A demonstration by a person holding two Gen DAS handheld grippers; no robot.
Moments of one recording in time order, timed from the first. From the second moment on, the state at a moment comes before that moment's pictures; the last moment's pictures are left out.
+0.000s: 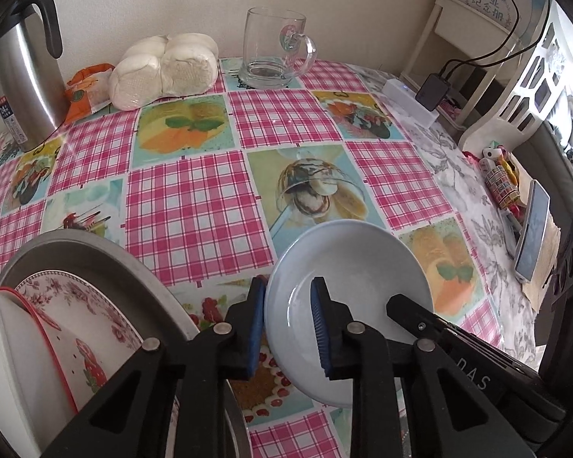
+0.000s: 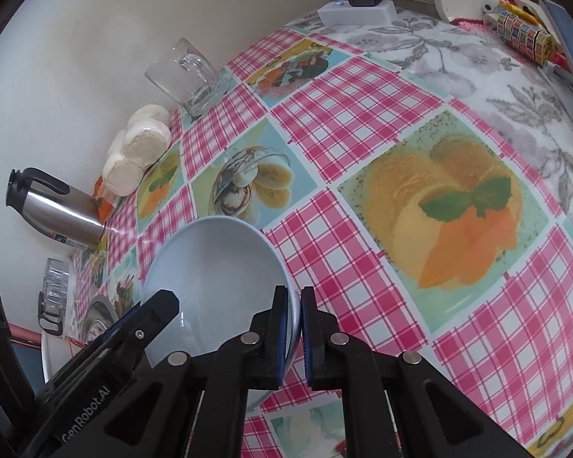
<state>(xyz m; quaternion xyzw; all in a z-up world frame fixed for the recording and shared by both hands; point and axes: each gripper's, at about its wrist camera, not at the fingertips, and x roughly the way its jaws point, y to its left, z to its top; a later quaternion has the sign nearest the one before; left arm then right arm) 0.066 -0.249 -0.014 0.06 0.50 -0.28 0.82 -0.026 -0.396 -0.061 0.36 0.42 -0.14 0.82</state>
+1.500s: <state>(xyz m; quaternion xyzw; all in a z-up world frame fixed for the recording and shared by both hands) 0.031 -0.026 0.099 -0.14 0.37 -0.22 0.89 -0.020 -0.220 0.080 0.23 0.33 0.00 0.92</state>
